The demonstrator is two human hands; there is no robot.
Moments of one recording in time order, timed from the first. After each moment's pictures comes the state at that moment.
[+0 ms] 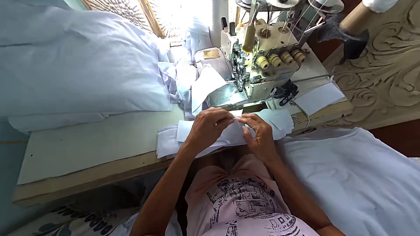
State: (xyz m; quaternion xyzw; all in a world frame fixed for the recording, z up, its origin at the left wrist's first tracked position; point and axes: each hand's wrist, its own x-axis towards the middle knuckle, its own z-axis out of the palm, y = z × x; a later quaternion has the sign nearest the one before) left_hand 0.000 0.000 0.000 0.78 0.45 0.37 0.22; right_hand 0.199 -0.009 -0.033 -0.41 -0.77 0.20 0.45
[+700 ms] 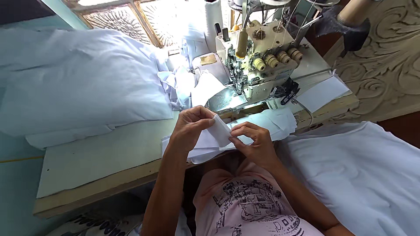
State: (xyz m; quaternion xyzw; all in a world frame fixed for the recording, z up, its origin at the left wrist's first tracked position) left_hand -0.031 -0.003 -0.002 0.55 0.33 0.54 0.54; right_hand 0.186 -0.024 -0.022 -0.32 -0.74 0.32 0.50
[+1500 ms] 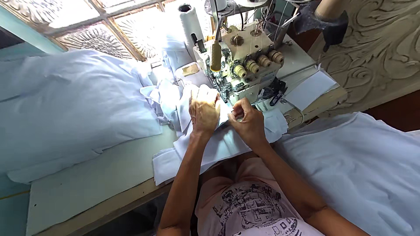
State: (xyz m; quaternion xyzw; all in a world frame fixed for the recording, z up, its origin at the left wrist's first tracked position) left_hand 0.042 0.079 -0.006 0.75 0.57 0.34 -0.02; right_hand 0.189 0.028 -0.019 -0.52 -0.70 0.18 0.45
